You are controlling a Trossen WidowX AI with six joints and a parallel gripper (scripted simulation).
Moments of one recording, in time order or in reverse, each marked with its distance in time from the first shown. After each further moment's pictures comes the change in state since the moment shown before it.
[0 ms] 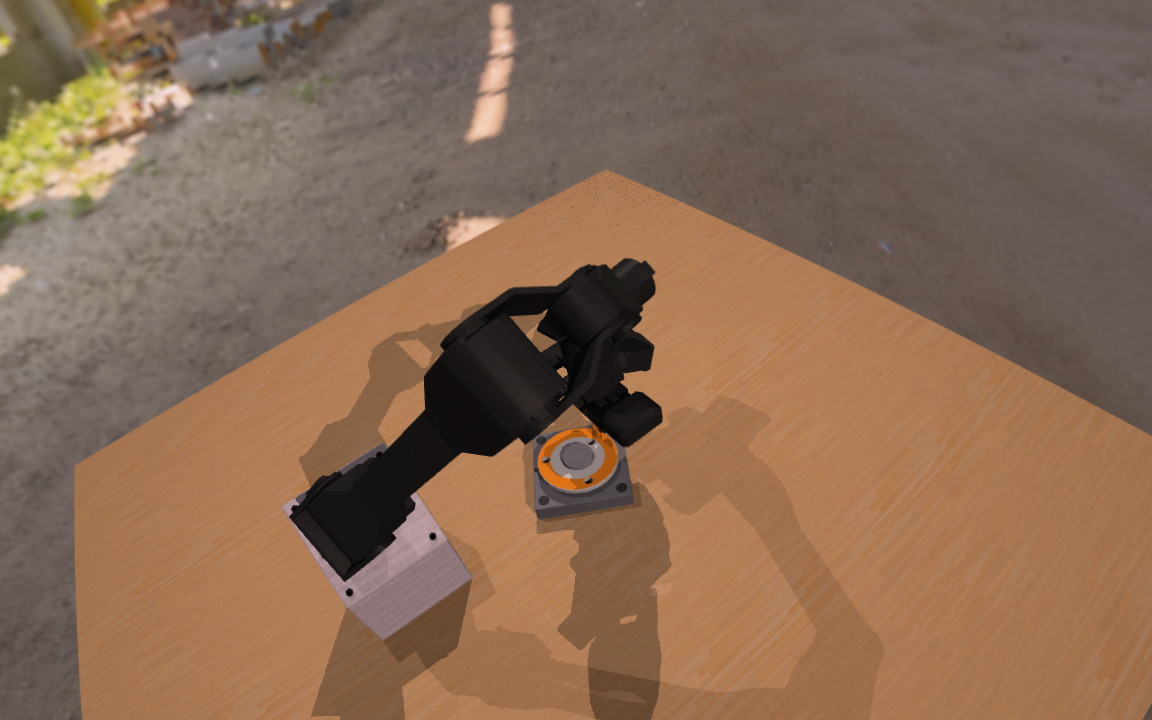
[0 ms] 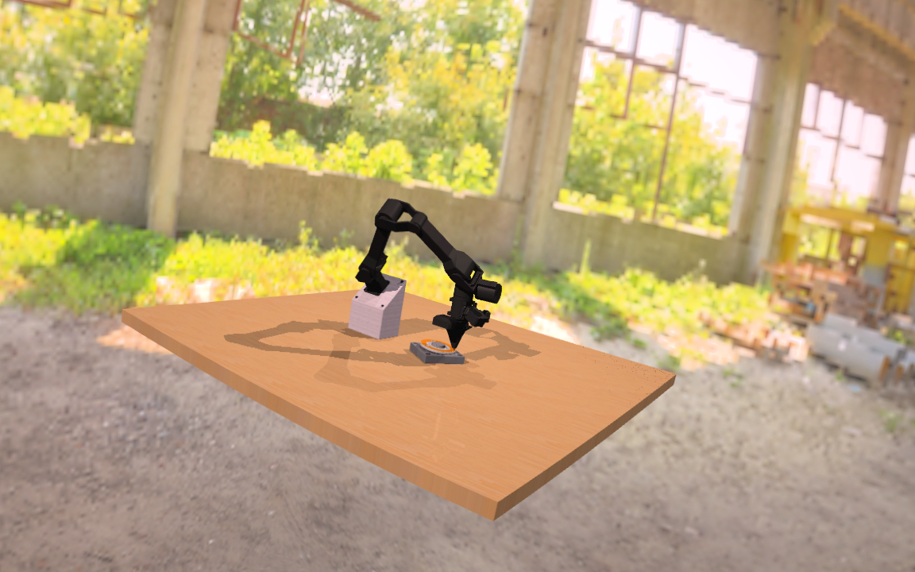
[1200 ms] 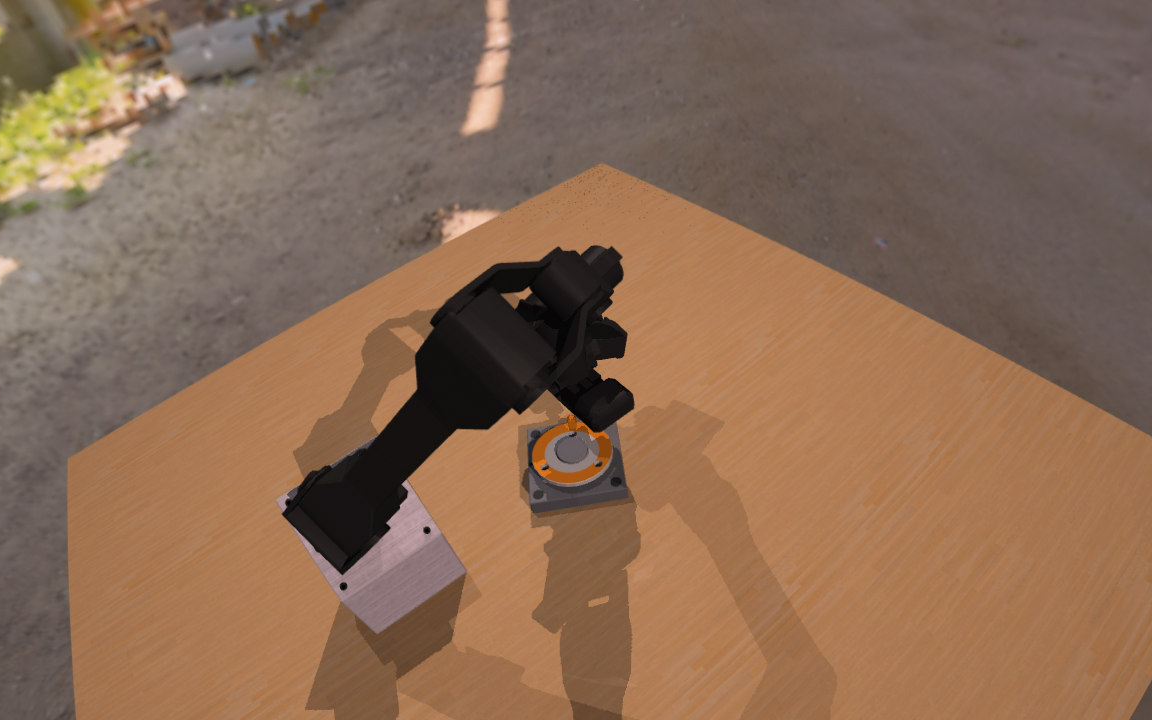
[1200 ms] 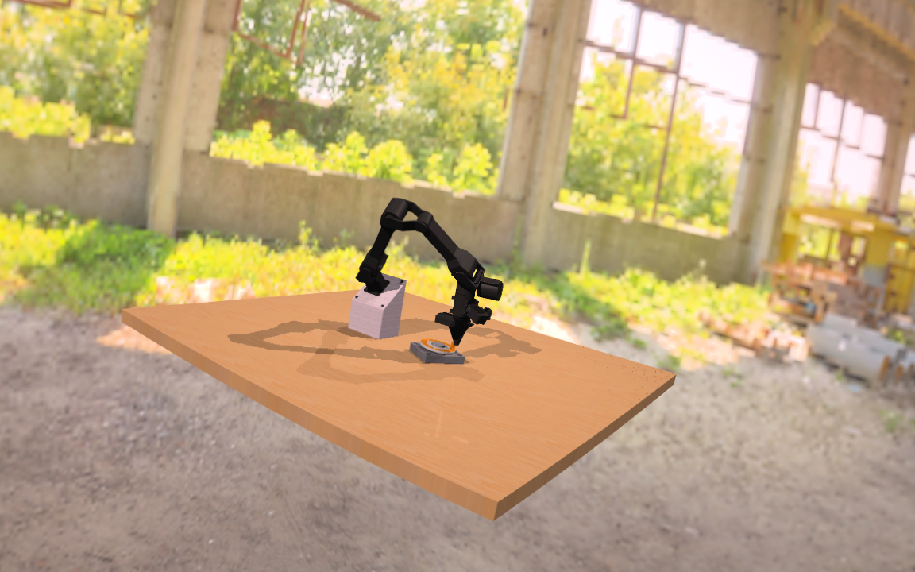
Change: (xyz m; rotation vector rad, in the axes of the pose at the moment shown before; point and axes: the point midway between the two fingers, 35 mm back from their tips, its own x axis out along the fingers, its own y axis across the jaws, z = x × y) arm -0.001 0.028 -0.011 0.004 -0.008 0.004
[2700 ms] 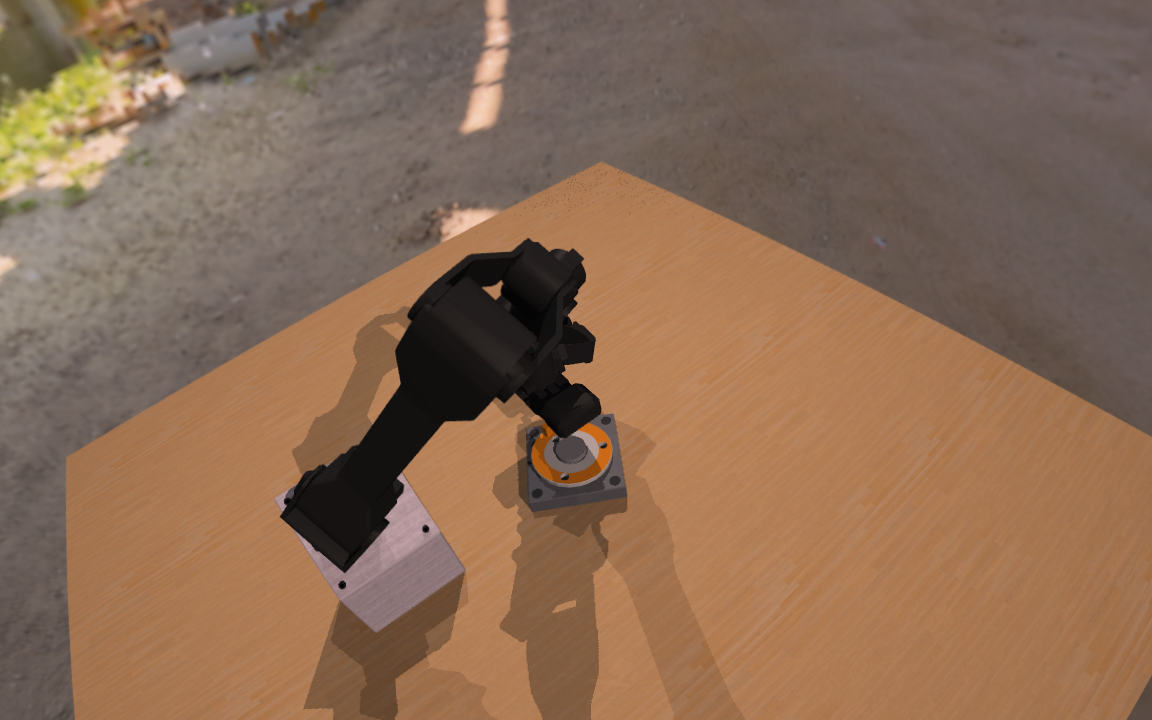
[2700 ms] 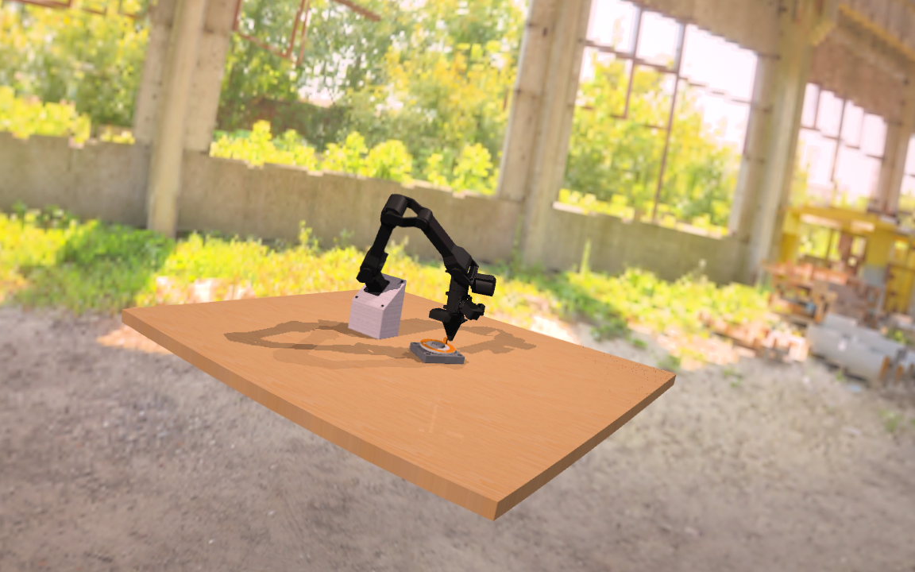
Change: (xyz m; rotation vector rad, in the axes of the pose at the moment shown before) arm -0.003 0.018 -0.035 -0.004 0.004 0.005
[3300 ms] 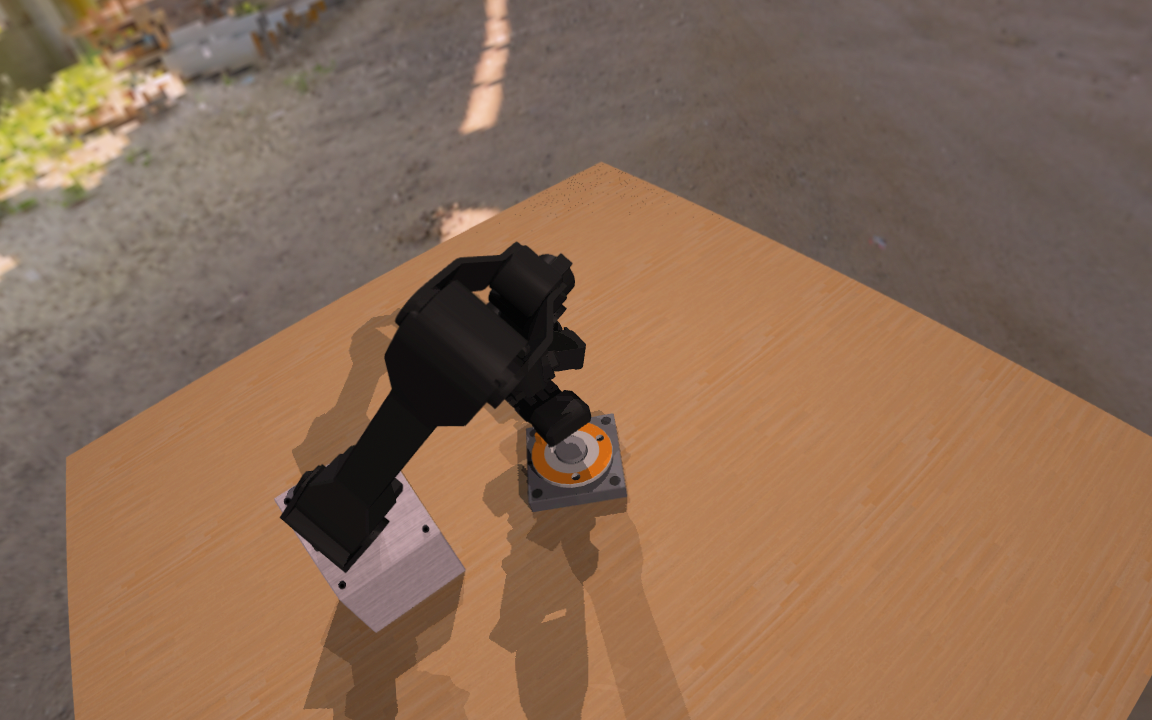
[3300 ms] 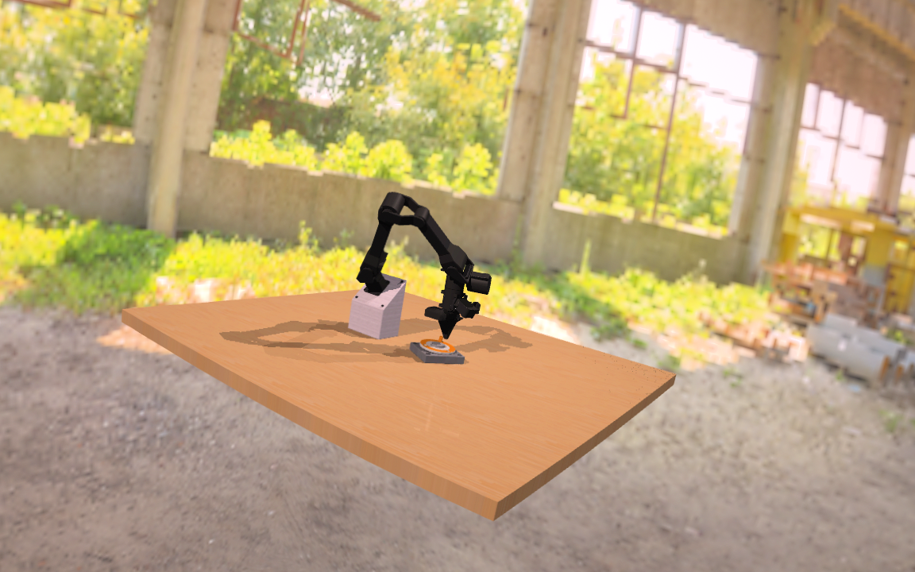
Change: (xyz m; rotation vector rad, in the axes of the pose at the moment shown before) arm -0.001 -0.001 -0.016 0.000 0.001 0.003
